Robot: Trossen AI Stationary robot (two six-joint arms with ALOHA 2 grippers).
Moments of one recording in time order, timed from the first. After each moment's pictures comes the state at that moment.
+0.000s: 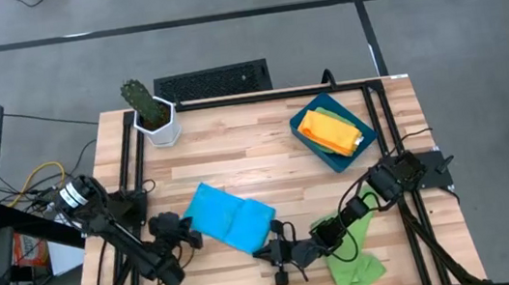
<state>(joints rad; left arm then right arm) -0.92 1.75 0.71 -0.90 -0.82 -2.37 0.56 2.35 1.10 0.92 0.52 0.15</state>
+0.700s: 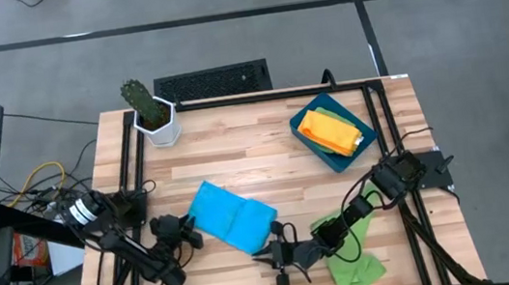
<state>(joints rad) -0.95 1.93 0.71 -0.80 -0.87 -2.42 0.57 2.31 1.10 0.93 0.52 0.11</state>
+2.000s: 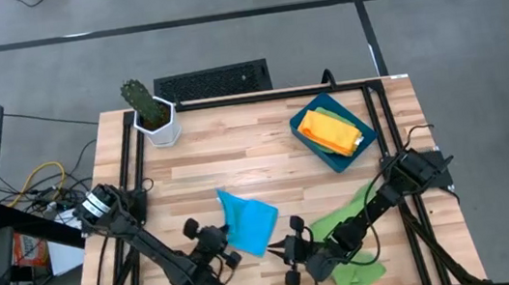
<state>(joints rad) -0.75 1.93 1.24 -0.97 -1.01 -1.63 0.65 2.08 1.06 0.47 0.77 0.39</state>
